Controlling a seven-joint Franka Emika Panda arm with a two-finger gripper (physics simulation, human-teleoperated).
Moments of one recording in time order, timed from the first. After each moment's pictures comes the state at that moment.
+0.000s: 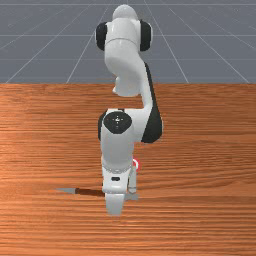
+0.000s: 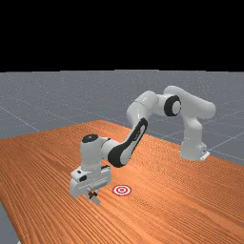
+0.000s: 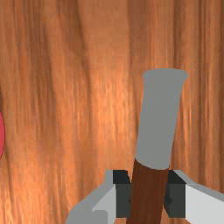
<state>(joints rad) -0.06 1.14 0.03 -1.05 -0.08 2.19 -0.75</state>
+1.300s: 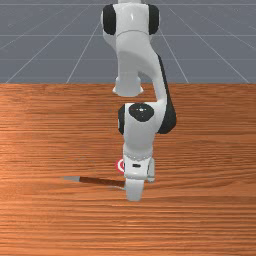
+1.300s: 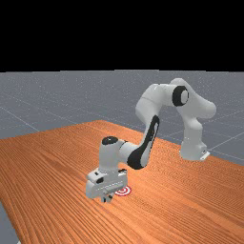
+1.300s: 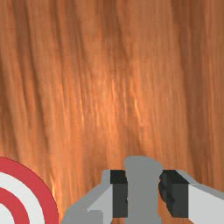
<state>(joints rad) 0.03 0.96 0.01 -1.43 -0.09 2.43 -0.59</state>
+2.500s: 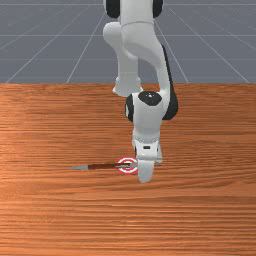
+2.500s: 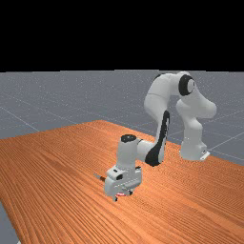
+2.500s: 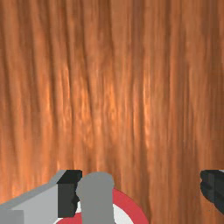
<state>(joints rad) 0.07 0.78 0.01 -1.80 -0.12 2.65 -0.58</state>
